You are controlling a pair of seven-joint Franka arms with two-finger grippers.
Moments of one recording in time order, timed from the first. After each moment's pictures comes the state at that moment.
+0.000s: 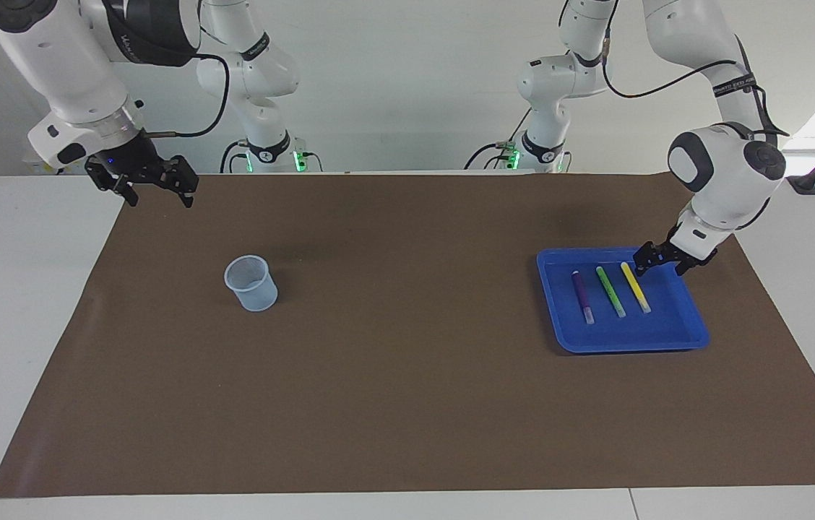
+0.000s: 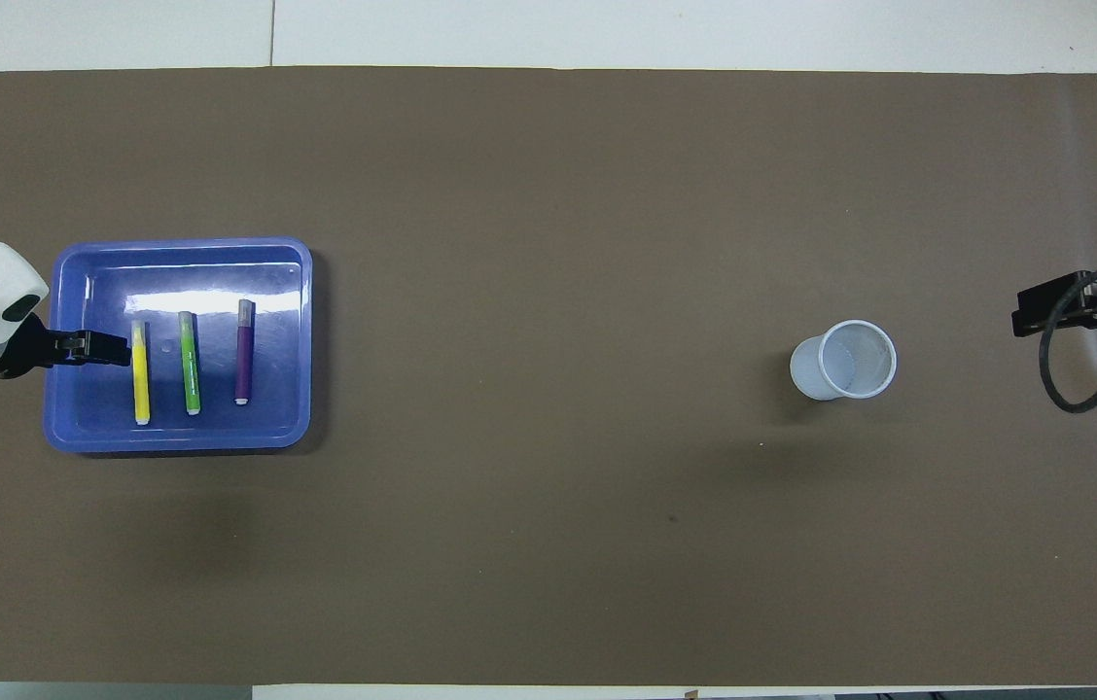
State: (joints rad) left arm 0.07 0.08 0.07 -2.14 -0.02 2.20 0.22; right arm 0.01 -0.04 -0.06 -1.68 -0.03 1.57 -0.01
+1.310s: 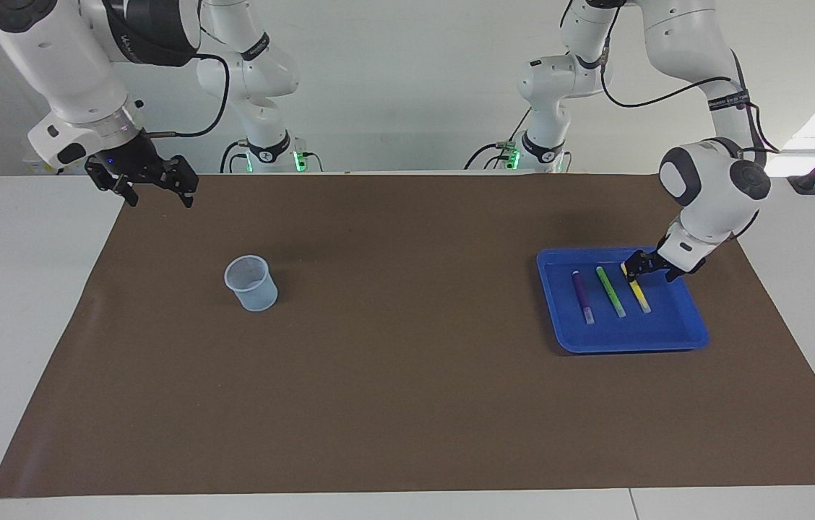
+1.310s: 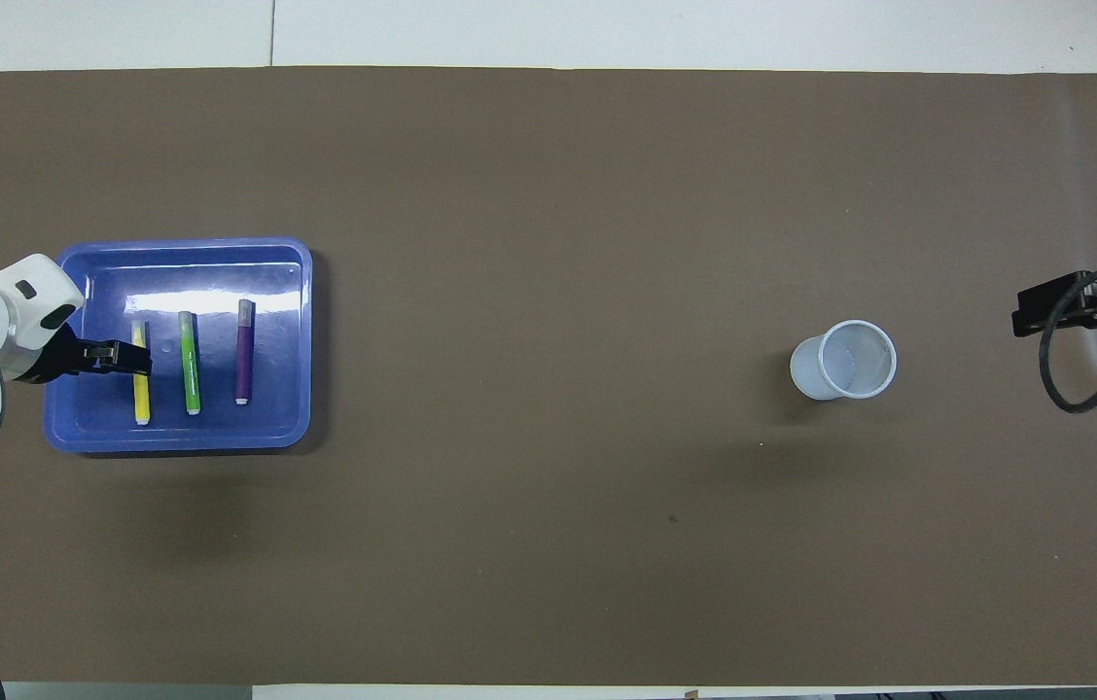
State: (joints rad) left arm 0.07 0.14 0.06 -2.17 -0.01 2.25 0.23; right arm 0.01 -0.04 -0.06 -1.68 -0.03 1.57 -0.01
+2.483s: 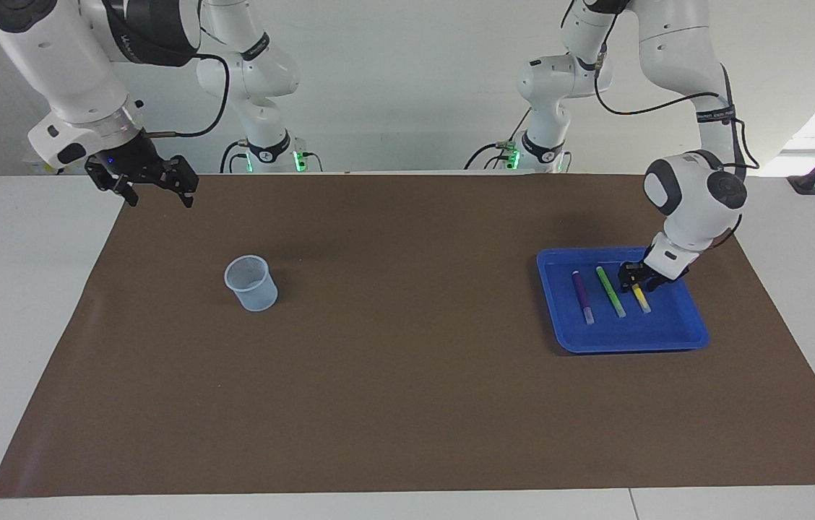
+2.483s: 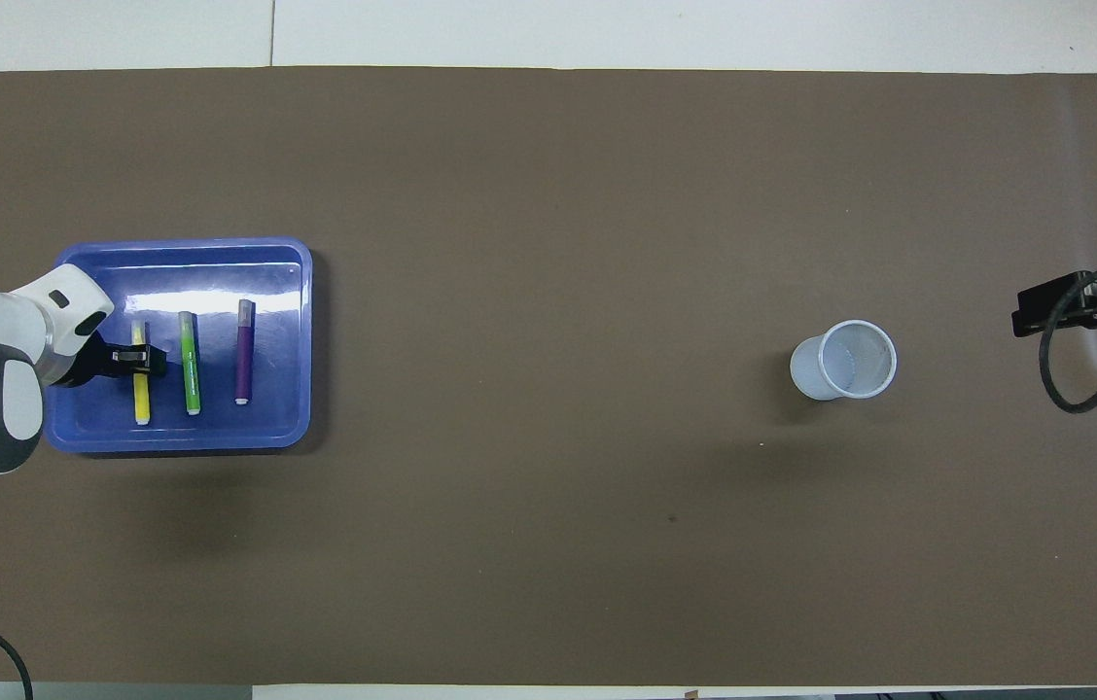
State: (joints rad) left arm 0.06 0.17 0.06 -2.22 -0.01 2.36 0.18; right arm 0.01 -0.04 -0.06 -1.68 -0.03 1.57 -0.01
